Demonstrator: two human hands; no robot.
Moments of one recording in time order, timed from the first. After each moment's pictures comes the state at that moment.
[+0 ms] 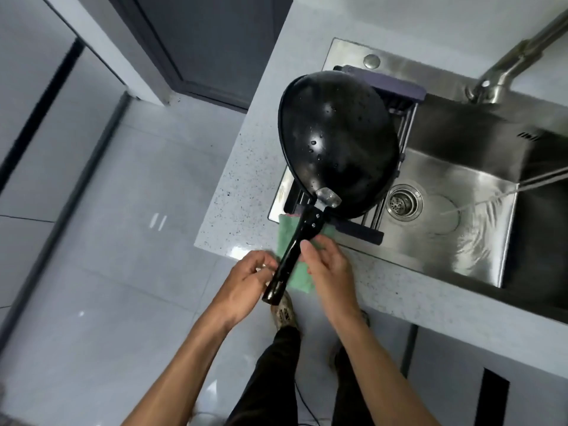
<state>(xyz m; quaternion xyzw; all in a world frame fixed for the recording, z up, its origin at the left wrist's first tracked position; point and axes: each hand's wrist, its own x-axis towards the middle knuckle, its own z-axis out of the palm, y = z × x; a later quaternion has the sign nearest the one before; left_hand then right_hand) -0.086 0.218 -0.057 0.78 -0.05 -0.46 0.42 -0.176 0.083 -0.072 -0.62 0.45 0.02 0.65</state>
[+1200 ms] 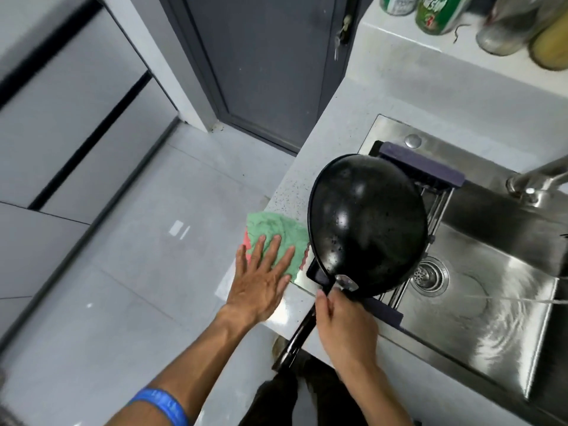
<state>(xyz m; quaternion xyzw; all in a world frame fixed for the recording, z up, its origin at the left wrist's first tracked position) -0.002 0.192 -0.102 0.91 -0.32 -0.27 -0.02 -0.118 0.053 -0.061 -0.91 0.30 0.10 0.25</state>
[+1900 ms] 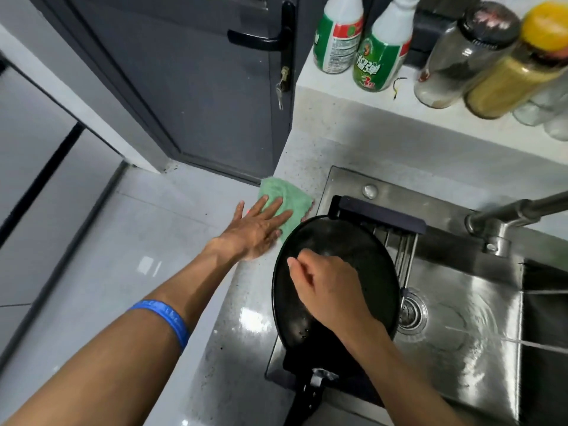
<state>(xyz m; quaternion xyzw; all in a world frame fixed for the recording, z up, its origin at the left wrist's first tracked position) 0.236 0.035 -0.091 0.82 -0.47 -0.31 -0.03 0.052 -0.056 -0.025 -0.94 0.19 -0.05 0.28</state>
